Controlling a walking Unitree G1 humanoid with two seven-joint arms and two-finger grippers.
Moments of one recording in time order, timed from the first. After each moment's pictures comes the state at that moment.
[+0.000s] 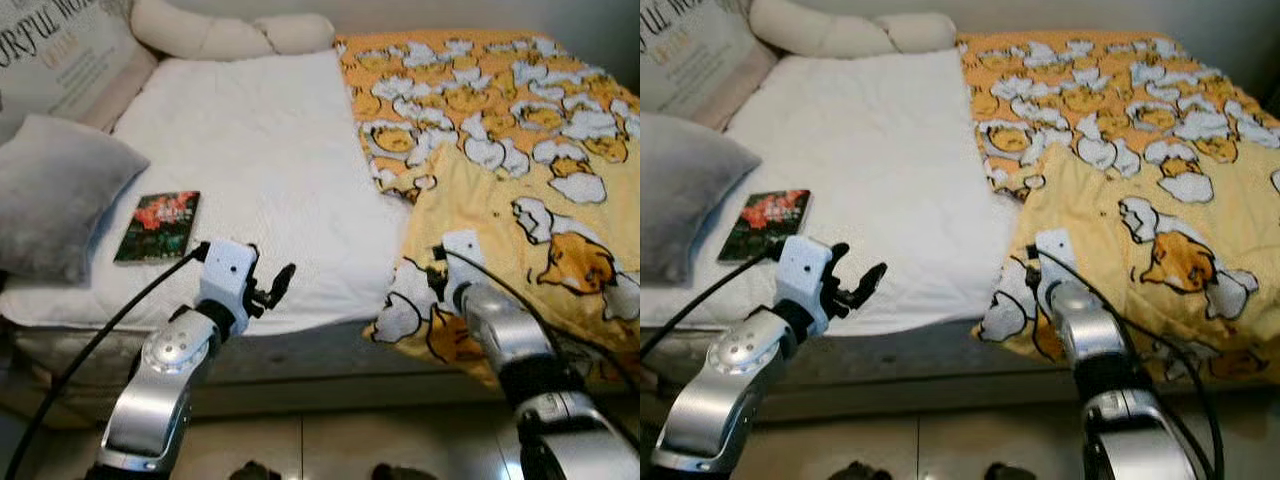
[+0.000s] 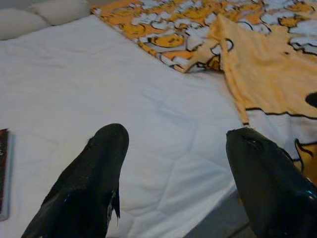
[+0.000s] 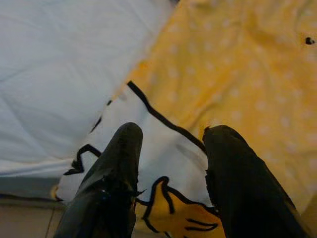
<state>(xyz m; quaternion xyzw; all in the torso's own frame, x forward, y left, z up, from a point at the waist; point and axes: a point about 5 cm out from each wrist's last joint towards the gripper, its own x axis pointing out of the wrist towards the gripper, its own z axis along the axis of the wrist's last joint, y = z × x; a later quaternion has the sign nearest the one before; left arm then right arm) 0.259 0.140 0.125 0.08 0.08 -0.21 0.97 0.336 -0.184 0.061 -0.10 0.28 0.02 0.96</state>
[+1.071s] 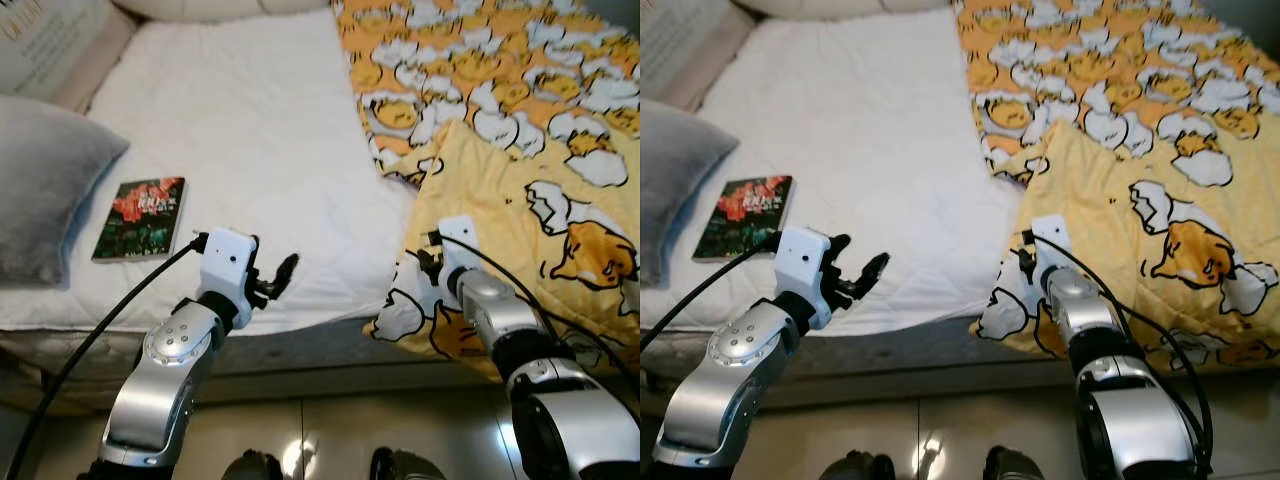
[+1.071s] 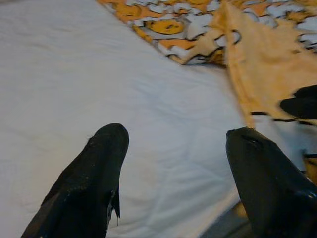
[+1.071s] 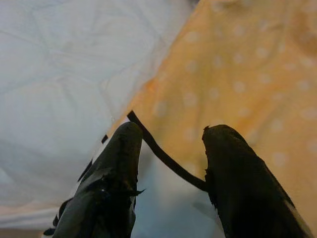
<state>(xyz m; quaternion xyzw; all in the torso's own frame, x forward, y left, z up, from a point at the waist) 0.260 0.131 0.139 0.03 0.07 -0.23 0.97 0.355 -0.179 0.069 -0.08 0.23 0.06 0.97</state>
